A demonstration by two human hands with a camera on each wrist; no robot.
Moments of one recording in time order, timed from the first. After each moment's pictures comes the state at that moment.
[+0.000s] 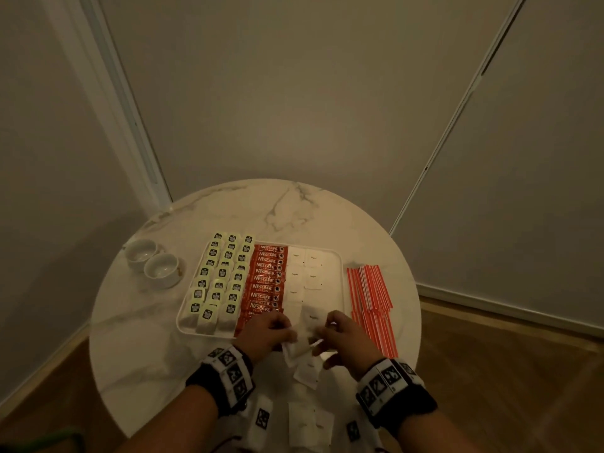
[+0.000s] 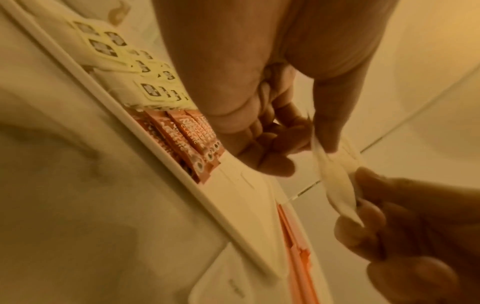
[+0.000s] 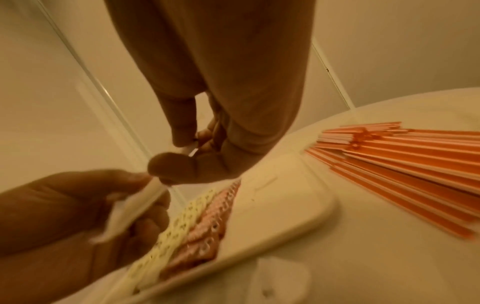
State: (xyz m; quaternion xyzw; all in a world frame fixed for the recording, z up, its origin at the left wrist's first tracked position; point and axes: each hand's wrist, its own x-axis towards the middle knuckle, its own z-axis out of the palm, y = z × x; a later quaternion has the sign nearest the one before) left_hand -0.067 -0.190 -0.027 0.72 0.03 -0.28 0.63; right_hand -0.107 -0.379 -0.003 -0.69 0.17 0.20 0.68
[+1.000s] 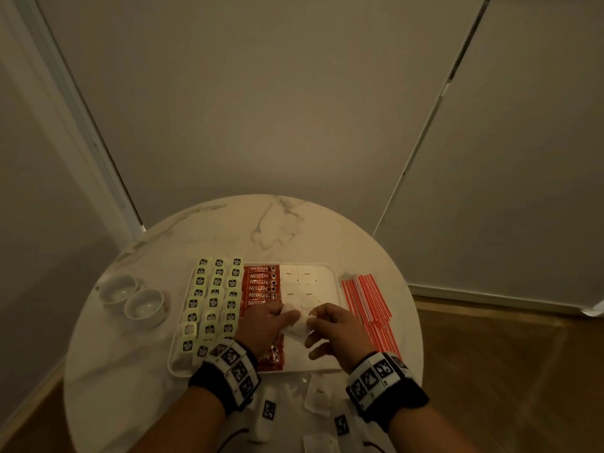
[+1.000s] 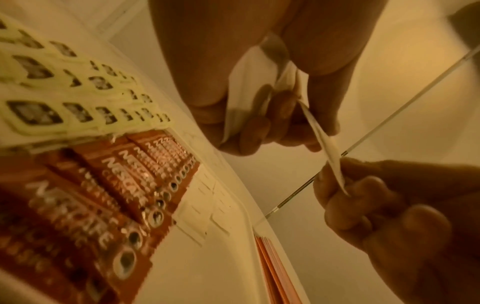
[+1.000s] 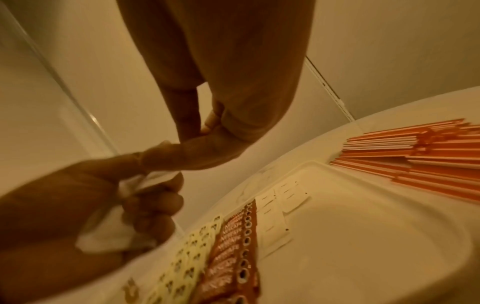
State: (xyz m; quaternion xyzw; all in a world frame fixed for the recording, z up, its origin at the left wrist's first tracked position) left_hand -0.004 -0.186 -0.006 0.79 -0.07 -0.20 0.57; right_hand -0.063 -0.346 0.015 -0.65 0.18 0.10 0.73
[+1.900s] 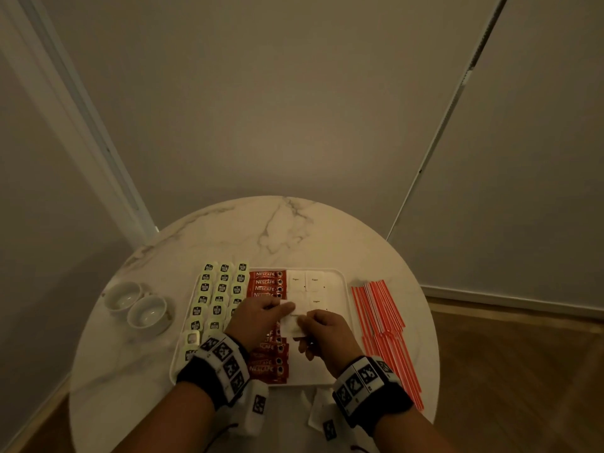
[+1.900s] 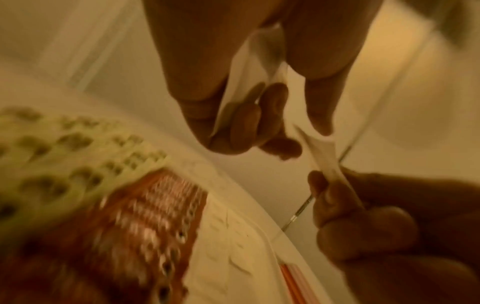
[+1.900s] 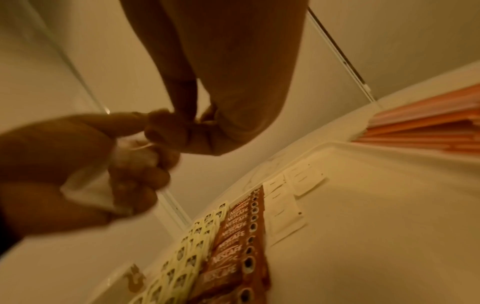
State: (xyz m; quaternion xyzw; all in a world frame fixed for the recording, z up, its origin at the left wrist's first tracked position) left_hand 0.026 -0.181 0.007 0.83 -0.04 -0.18 0.52; right_hand -0.030 -0.339 -0.012 -0.63 0.16 0.13 0.75
